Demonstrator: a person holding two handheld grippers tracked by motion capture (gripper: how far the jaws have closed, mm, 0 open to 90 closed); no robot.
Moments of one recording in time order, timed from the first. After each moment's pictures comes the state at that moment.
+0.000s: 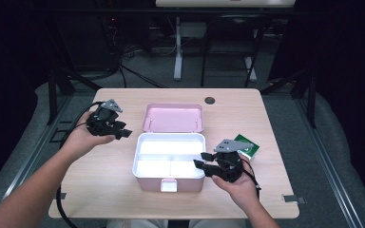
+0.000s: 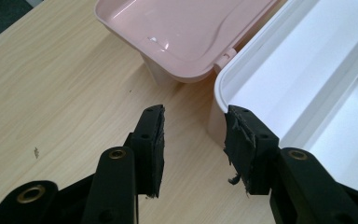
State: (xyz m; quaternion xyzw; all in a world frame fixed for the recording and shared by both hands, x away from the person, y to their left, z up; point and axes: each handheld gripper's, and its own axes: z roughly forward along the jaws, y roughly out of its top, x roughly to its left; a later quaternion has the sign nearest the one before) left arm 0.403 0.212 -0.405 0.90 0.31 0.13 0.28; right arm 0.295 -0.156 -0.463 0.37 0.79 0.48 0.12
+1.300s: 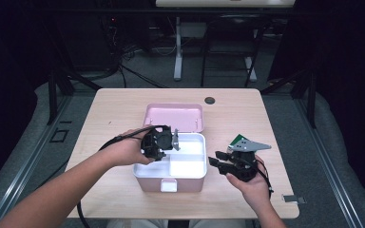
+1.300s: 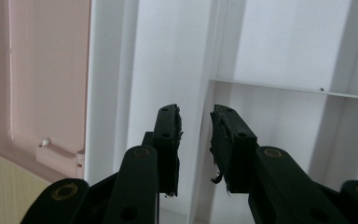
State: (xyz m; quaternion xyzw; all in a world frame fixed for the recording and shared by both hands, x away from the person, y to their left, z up) left arm 0.356 0.064 -0.419 0.98 0.02 0.16 0.08; right arm 0.297 -0.195 -0.472 0.41 0.77 0.48 0.13
